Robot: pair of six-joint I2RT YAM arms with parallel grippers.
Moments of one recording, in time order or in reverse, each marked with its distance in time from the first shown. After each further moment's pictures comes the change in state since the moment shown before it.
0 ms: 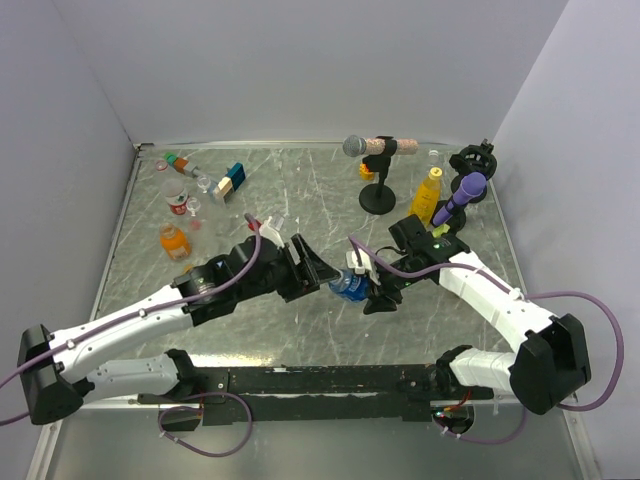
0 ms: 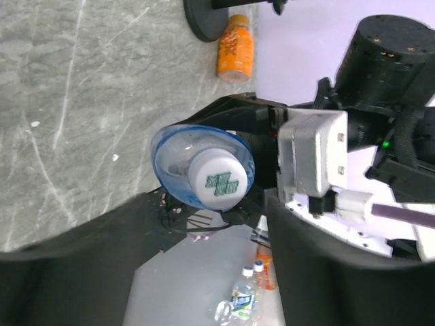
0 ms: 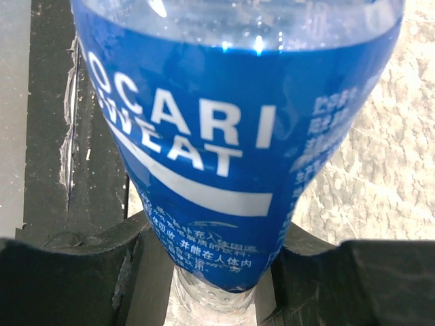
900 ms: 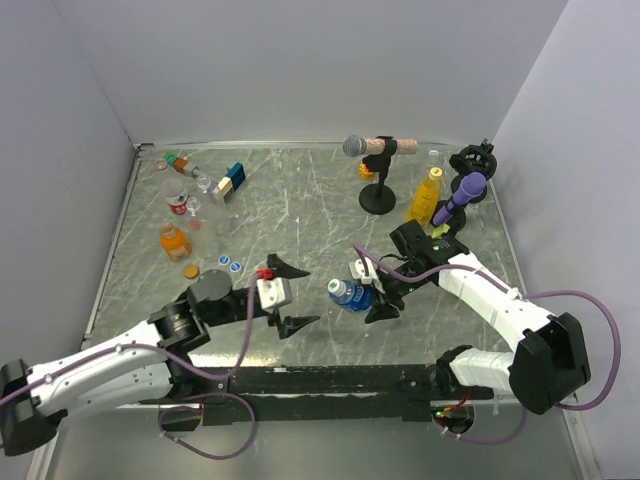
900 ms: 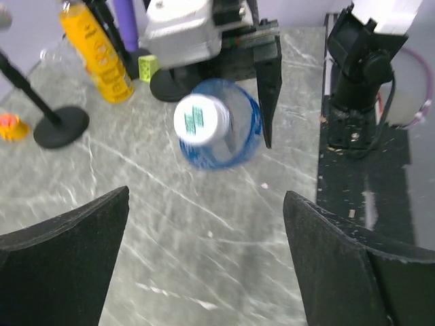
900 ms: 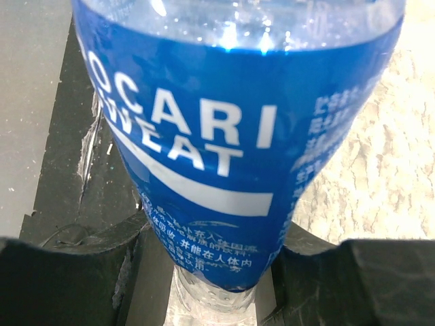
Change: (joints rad) left arm 0.001 -0.368 -0.414 0.439 0.311 1.429; right arm -0.013 -0.001 -0.030 -0.068 -0.097 -0.155
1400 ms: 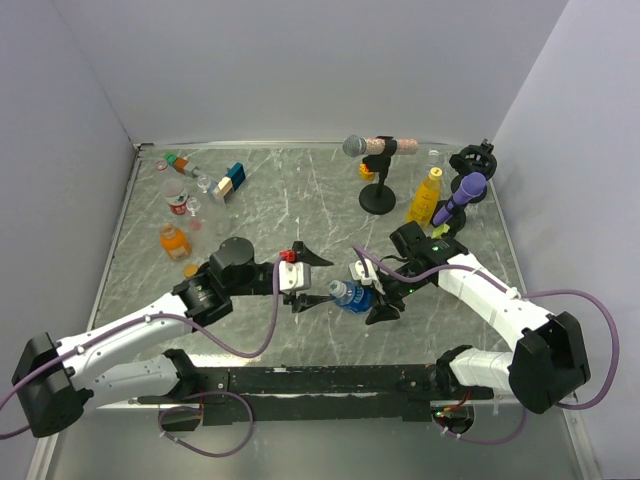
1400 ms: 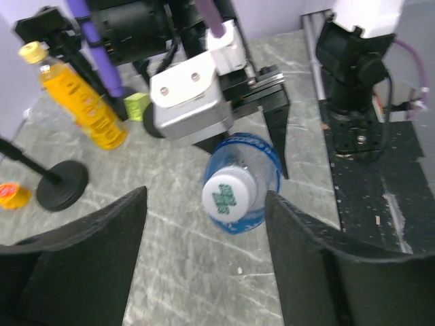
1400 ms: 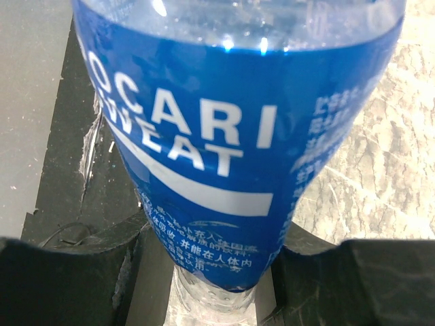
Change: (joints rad) left arm 0.103 0.297 0.198 0.069 0.272 0.174; right arm -0.002 0.005 -0.011 -0.004 0.002 -0.008
